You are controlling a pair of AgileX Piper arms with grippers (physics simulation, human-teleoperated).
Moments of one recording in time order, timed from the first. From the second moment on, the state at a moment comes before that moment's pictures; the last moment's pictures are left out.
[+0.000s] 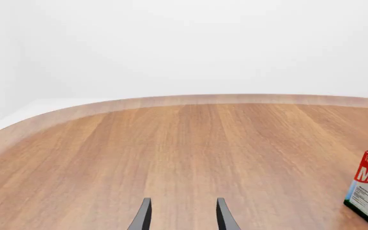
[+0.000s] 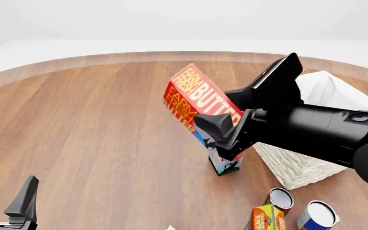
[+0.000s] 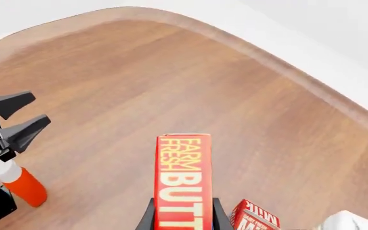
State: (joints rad) left arm 0.00 0.00 0.00 0.00 0.00; right arm 0.80 1.07 -0.99 0.36 -0.11
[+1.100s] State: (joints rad) left arm 0.00 0.00 0.00 0.00 0.00; right arm 0.36 0.90 -1.07 0.43 -0.01
